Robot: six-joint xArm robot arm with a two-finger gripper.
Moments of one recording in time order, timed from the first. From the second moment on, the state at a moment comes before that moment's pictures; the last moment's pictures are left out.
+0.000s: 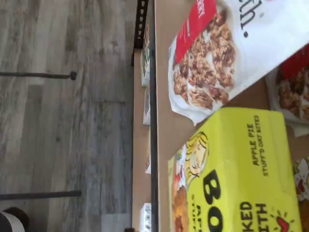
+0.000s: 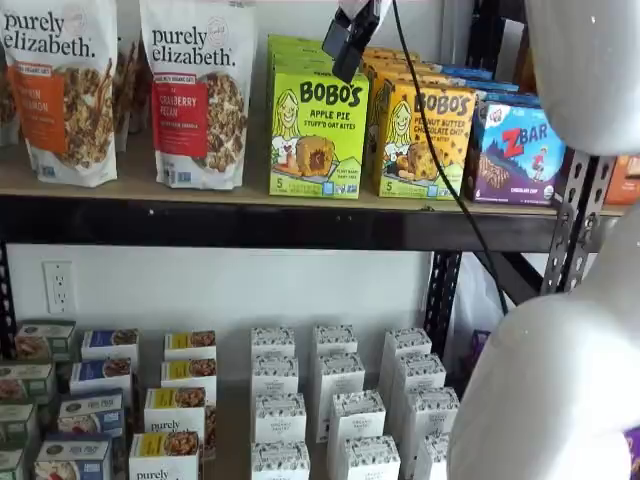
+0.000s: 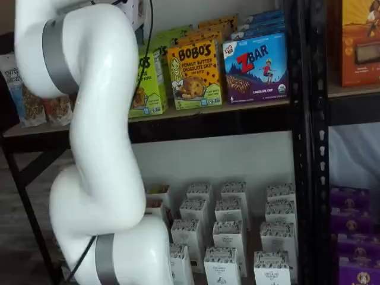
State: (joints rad) arm 0.15 -0.16 -1.64 0.37 1.60 -1.34
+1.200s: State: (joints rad) arm 0.17 -0.03 -1.72 0.25 1.66 -1.35
